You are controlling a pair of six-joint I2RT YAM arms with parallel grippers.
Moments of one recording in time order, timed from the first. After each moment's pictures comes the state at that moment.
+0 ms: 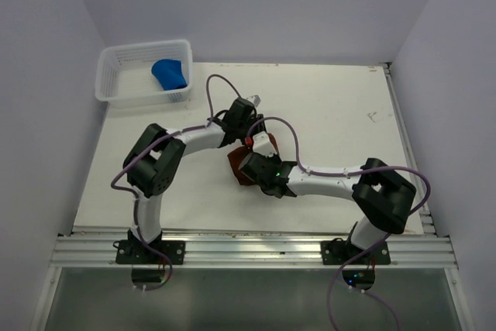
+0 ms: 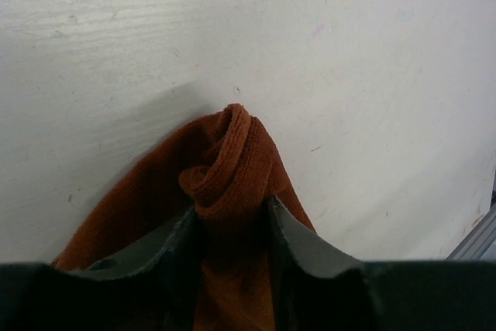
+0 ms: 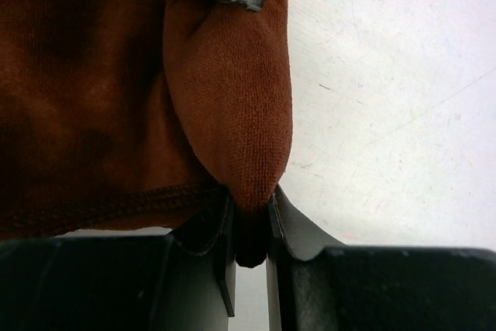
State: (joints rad) left arm -0.64 1.98 1.27 -0.07 0.20 -0.70; right arm 1.04 1.64 0.93 -0.35 0.80 0.40
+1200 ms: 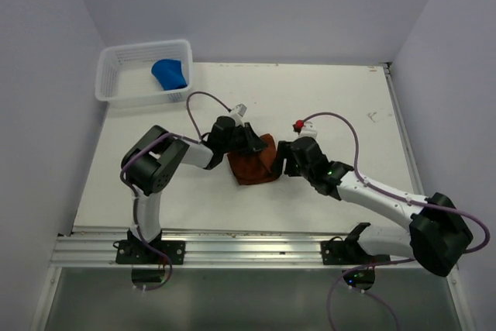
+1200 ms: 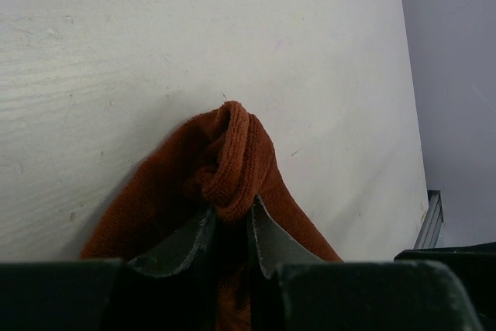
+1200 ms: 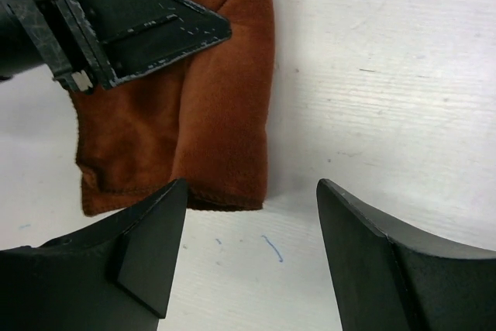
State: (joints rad) left arm -0.59 1.99 0.91 0.62 0.34 -0.80; right arm 0.75 1.21 0.65 -0.15 0.31 0.59
